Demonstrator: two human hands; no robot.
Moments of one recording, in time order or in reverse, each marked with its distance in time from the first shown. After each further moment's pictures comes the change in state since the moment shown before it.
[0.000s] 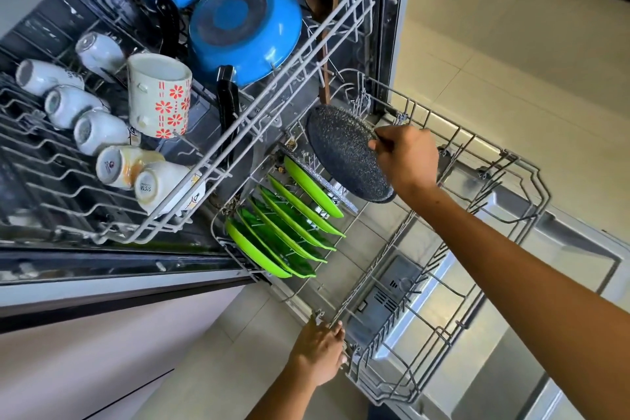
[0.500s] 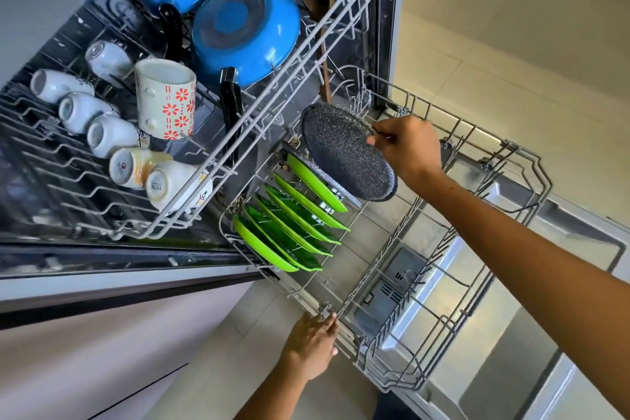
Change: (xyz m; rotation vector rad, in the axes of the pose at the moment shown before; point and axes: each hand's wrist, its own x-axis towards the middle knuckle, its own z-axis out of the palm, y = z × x) left_hand -0.020 -0.014 0.008 -0.024 -0.020 -0.036; right_hand 0.000 0.001 -0.013 0.074 -0.076 -0.003
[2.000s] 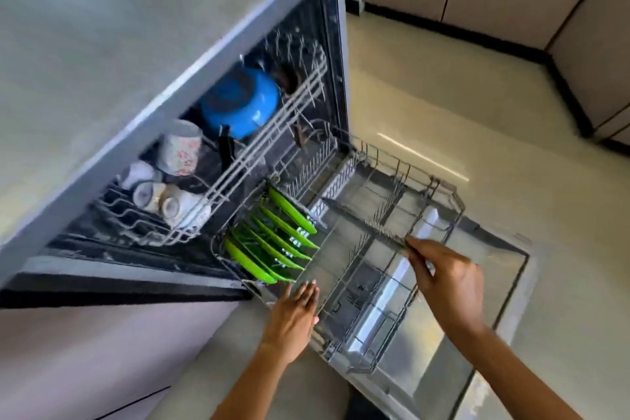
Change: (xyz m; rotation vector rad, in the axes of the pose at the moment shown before) left_hand -0.071 0.048 -0.084 0.163 0.395 -0.090; right_hand -0.200 0.018 -0.129 -0.033 0.368 -0.146
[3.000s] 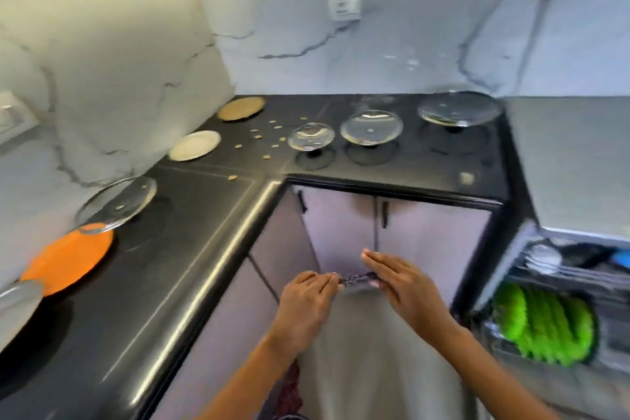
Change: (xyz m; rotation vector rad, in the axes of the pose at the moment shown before) left_hand -0.662 0.085 -0.066 0.007 1.074 -1.063; right_hand -0.226 -0.498 -0.129 0.627 -0.706 -1.275
